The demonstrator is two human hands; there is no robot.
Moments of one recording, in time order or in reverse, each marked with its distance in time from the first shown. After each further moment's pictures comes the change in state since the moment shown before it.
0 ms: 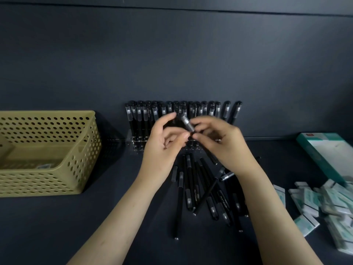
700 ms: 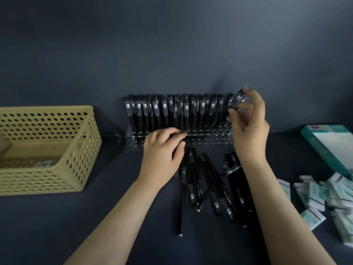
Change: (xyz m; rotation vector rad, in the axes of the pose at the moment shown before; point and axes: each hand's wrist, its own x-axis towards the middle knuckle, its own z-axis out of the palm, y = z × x) left_hand 0.005 -0.062 -0.010 0.932 -0.003 0.329; right_hand -0.001 0.036 -0.008 -0.138 0.534 0.041
